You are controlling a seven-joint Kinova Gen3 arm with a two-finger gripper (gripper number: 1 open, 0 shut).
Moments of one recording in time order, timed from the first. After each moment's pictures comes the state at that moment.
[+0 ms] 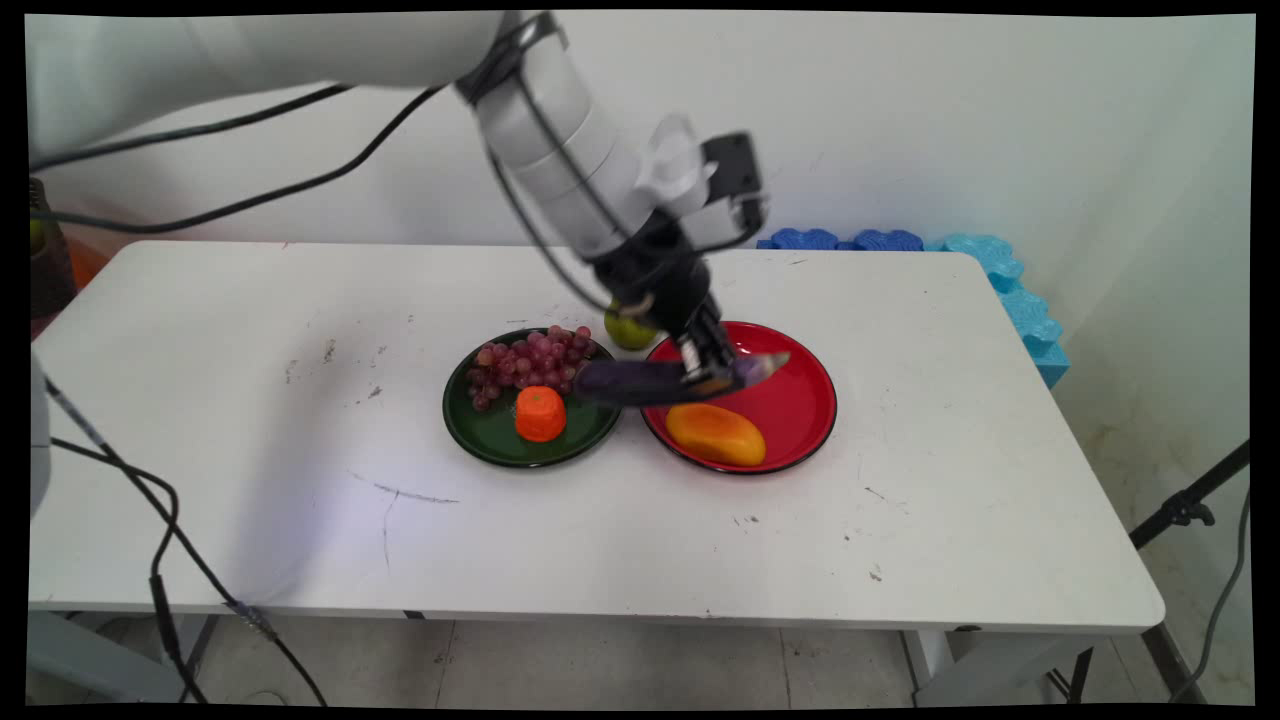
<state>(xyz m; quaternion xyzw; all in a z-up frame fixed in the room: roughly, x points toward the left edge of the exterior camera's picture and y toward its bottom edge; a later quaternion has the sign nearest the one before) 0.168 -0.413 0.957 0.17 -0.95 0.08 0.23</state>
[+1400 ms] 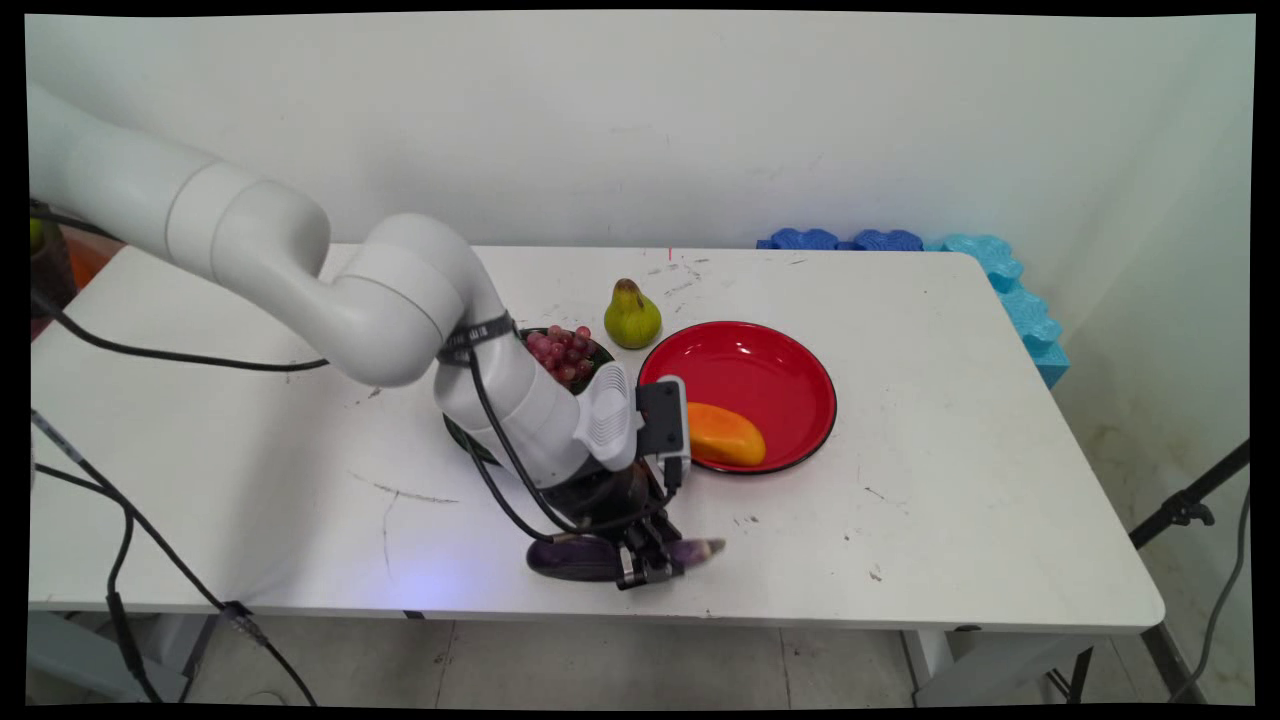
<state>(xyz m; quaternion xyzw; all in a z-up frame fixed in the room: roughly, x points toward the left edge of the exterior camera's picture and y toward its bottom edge) 0.182 -0.322 0.809 0.18 -0.96 0.03 0.22</state>
